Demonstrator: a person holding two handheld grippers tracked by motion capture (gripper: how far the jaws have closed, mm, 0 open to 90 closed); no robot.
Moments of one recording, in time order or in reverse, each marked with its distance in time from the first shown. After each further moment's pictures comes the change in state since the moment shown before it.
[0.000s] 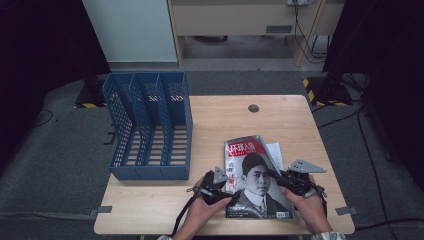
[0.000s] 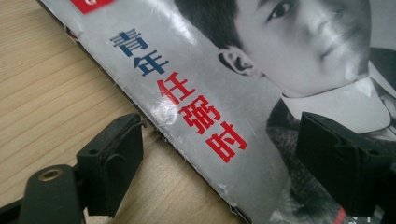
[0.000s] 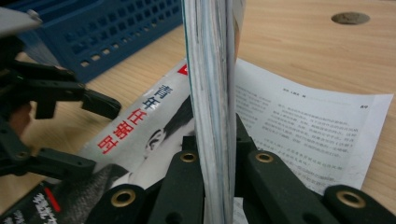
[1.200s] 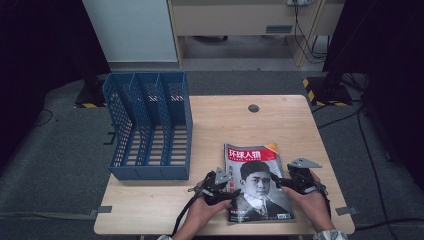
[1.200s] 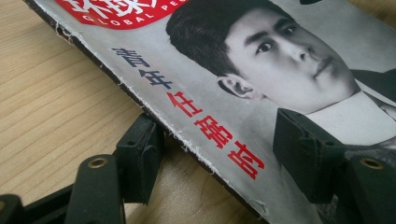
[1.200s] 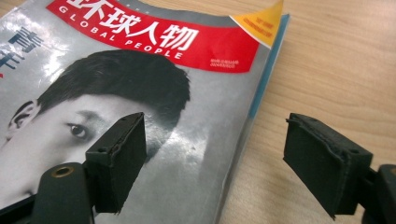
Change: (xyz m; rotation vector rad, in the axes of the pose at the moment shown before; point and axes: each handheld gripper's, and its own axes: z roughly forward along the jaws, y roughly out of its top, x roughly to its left) left arm -0.003 0.001 0.001 0.005 0.005 0.029; right arm -0.030 -0.017 0.014 0.216 -0.259 0.034
